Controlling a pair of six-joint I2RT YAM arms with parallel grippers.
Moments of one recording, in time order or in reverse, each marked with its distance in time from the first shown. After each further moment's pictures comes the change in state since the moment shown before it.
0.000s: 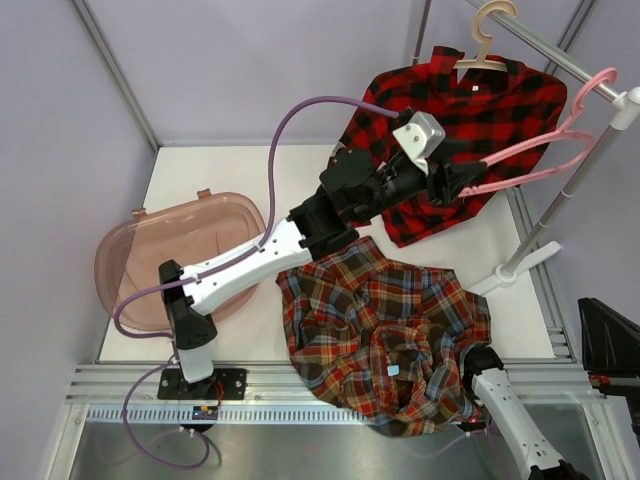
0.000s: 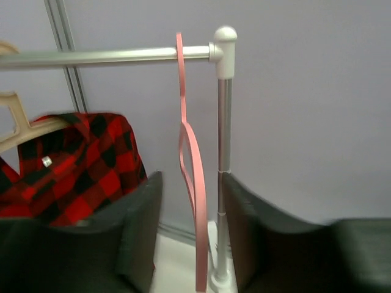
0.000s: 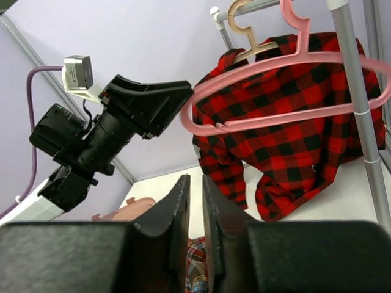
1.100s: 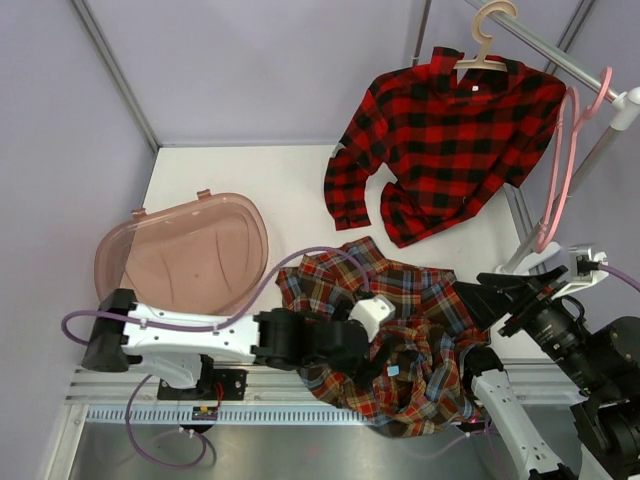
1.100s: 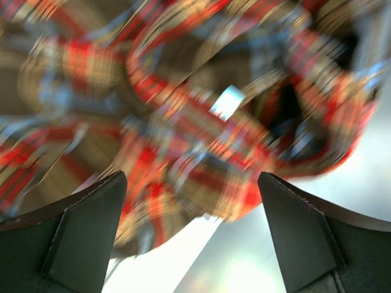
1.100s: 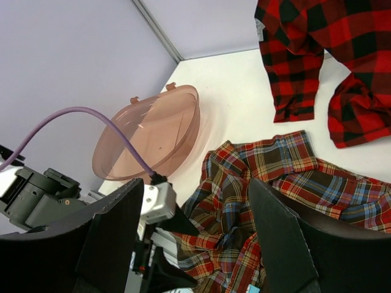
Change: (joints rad) left arm -0.422 -0.531 -0.960 -0.727 -0.321 -0.586; right arm 0.000 -0.029 -0.521 0.153 -0.454 0.046
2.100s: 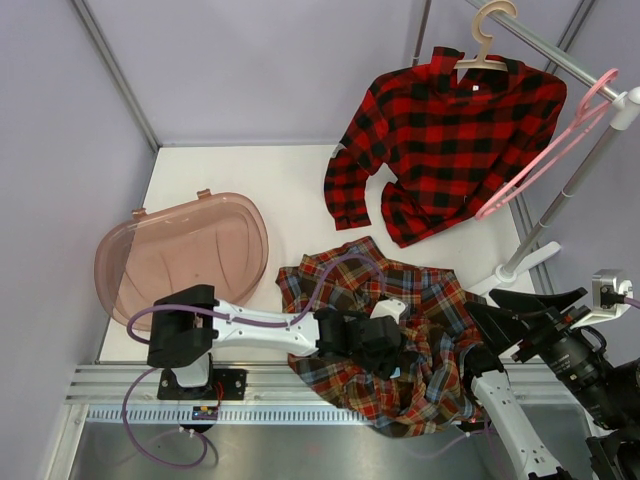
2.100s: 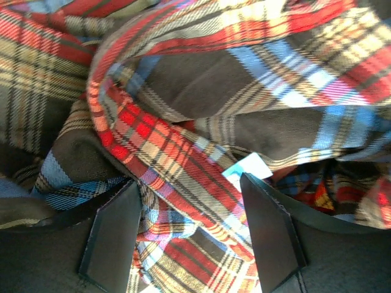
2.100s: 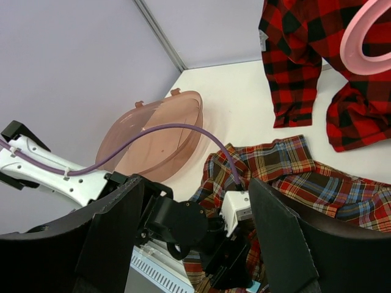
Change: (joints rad) left arm 0.072 0.417 0.086 0.145 0.133 -0.225; right arm 0.000 -0.059 0.082 -0.080 0.010 -0.011
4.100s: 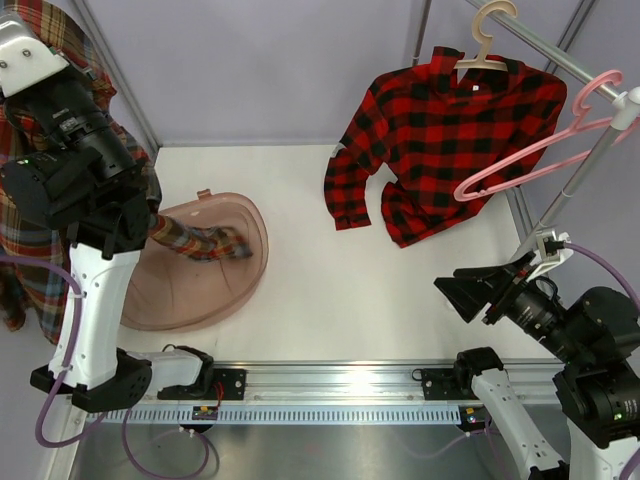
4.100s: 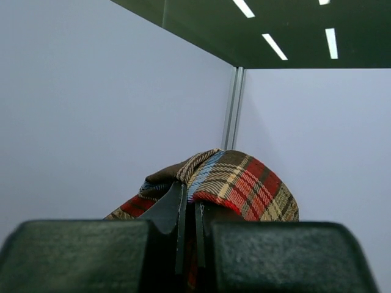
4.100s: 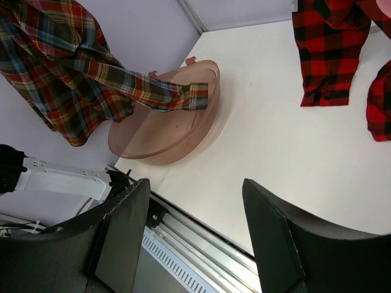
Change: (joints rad) left arm 1.096 -0.447 0.803 0.851 -0.558 1.580; right arm 0.000 0.072 -0.198 0.164 -0.147 0.018
